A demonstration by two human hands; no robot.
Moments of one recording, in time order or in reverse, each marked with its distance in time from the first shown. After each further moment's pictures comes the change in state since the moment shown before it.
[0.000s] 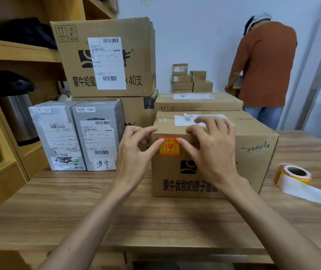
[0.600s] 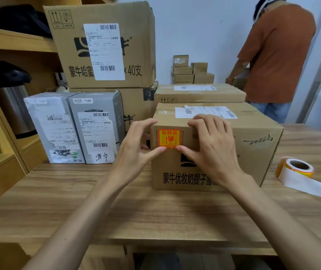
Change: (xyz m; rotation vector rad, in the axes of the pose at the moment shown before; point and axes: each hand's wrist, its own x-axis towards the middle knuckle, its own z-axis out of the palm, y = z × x) left_hand -0.003 -0.022 -0.006 0.015 -0.231 0.125; right_hand -0.013 0.013 0.010 -0.001 -0.116 -0.099
